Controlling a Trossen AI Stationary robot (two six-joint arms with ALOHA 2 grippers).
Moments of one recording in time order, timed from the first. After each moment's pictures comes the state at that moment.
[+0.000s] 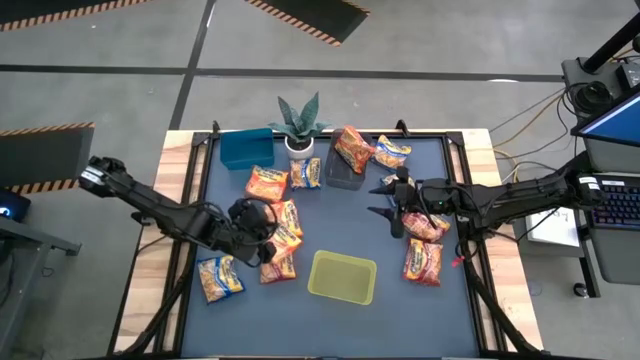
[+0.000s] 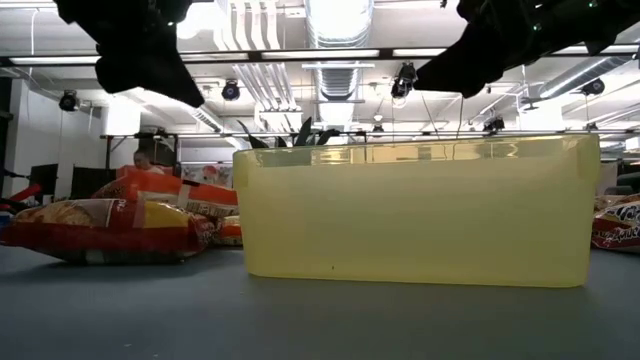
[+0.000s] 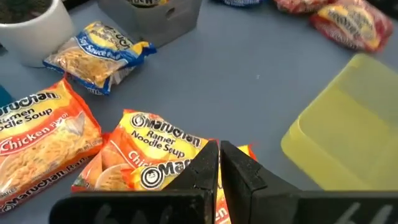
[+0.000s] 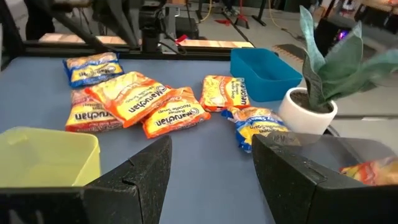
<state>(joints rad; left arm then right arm) -0.42 1.20 0.82 -0.55 -0.65 -0.86 0.00 0.97 0.51 0.19 0.16 -0.03</state>
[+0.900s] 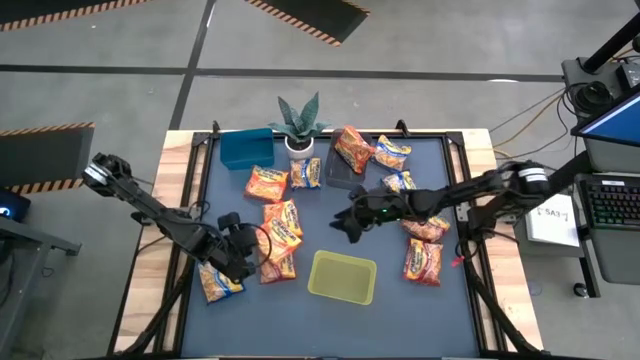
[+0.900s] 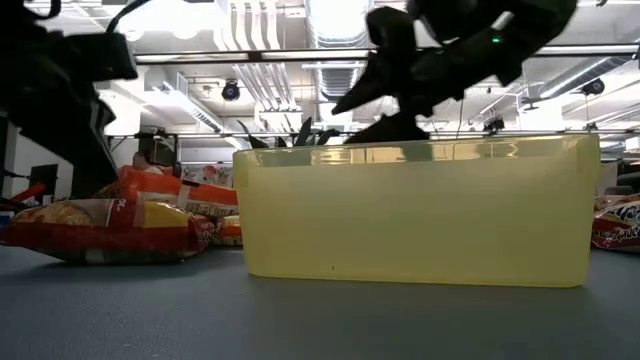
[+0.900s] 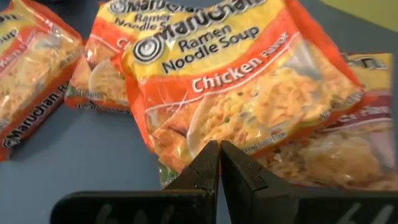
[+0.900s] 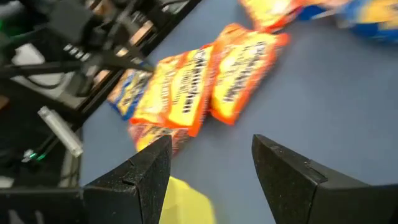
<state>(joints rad) -0.57 1.21 0.61 -0.61 -0.55 -0.85 0.00 1.56 0.78 0.35 -0.05 0.74</state>
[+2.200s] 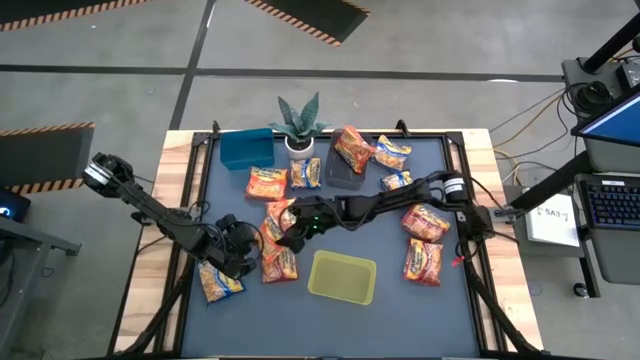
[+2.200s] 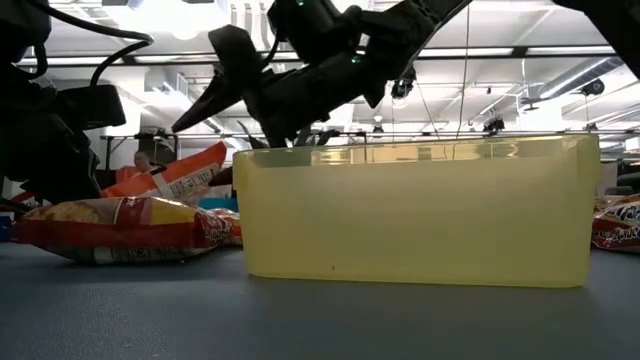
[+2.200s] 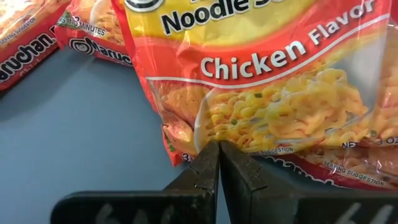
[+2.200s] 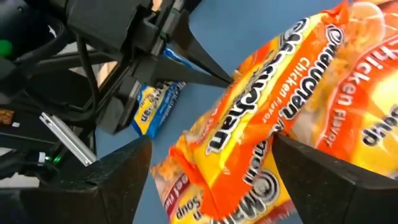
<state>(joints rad) -0.57 1.21 0.40 -0.35 -0.59 -0.98 0.01 2.13 1.46 0.18 -0.19 0.80</state>
